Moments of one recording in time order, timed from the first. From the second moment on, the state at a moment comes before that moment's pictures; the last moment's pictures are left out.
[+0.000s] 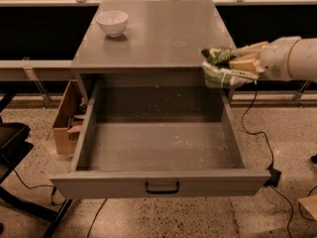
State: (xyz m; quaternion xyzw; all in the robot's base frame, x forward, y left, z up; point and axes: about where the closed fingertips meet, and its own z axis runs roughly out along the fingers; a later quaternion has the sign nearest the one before) arm 0.645 -0.230 0.917 -0.40 0.74 0.07 0.54
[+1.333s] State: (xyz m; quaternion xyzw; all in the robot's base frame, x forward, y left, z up) arm 0.685 -0.132 0.731 -0.44 0.74 0.12 0.49
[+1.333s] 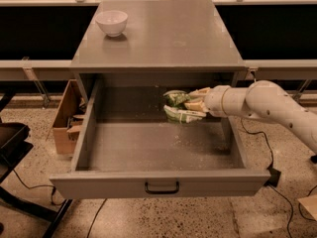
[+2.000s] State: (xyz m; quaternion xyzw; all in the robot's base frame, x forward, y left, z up) arm 0.668 -0.113 0.723 -0.45 0.73 0.14 0.49
